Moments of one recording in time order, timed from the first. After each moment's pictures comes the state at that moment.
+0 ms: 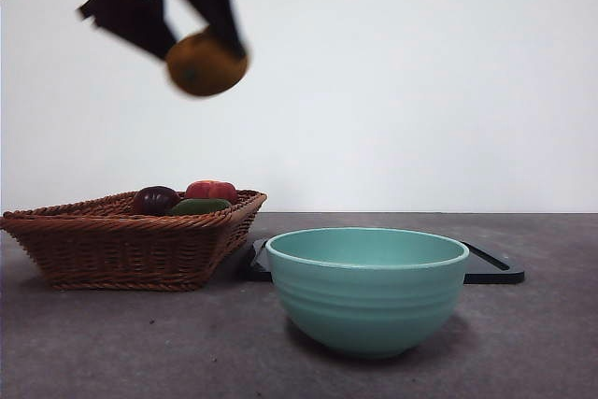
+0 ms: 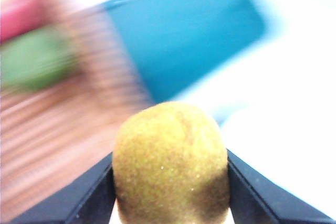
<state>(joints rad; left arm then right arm) -0.59 1.42 1.32 -0.78 0.22 -0.03 0.26 0.82 1.01 -0.94 -0.52 -0.07</state>
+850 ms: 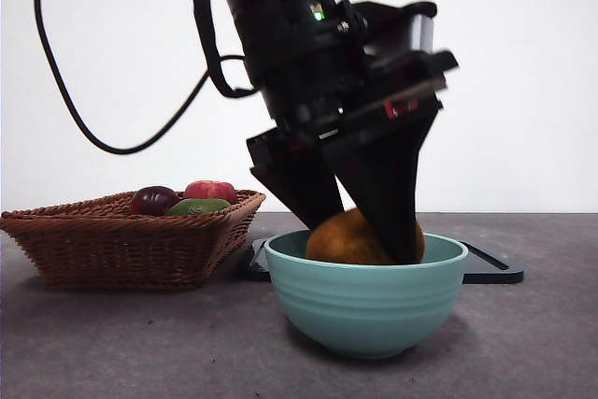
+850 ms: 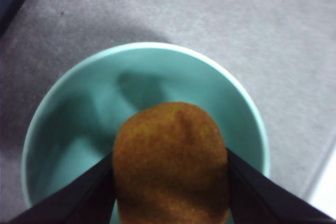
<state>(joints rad) -0.96 1.80 1.32 -0.68 0.12 0.05 0.26 0.82 1.01 -0.94 -0.52 -0.07</state>
